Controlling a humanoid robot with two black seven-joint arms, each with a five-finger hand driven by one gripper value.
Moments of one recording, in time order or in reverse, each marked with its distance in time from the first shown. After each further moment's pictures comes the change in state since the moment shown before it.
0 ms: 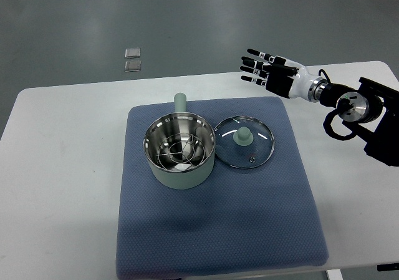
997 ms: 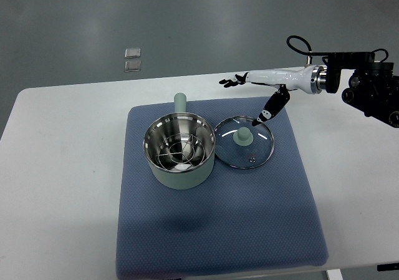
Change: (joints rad) left arm 0.000 0.000 0.000 0.000 0.000 0.000 0.000; right arm 0.161 -0.143 -0.177 0.183 -1.399 -0.041 0.456
